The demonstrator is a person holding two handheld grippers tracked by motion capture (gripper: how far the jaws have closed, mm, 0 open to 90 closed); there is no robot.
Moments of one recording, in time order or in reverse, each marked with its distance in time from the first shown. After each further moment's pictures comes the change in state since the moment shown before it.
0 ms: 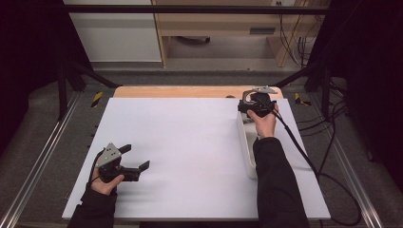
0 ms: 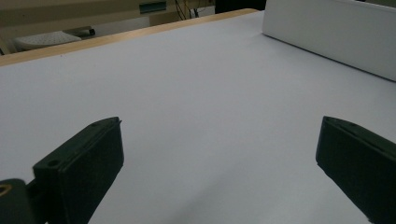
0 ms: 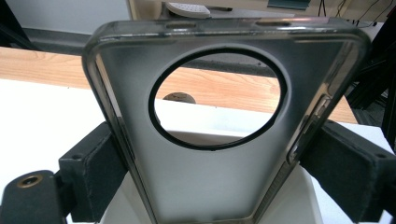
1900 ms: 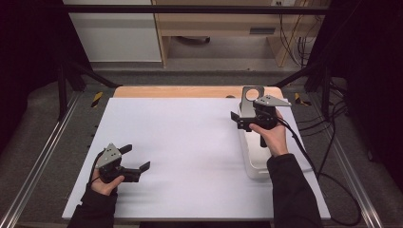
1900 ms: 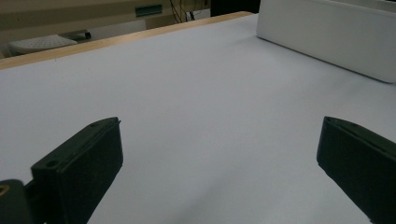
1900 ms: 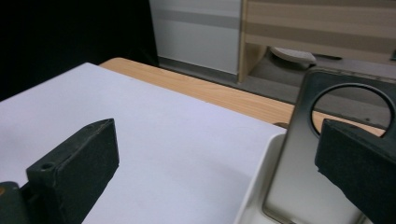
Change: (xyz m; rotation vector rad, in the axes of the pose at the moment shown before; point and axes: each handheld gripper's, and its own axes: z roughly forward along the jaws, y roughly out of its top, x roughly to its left) left arm -0.002 0.001 -0.001 -0.010 -0.016 0.008; right arm 0.011 -0.008 -0.085 -0.166 0.444 -0.098
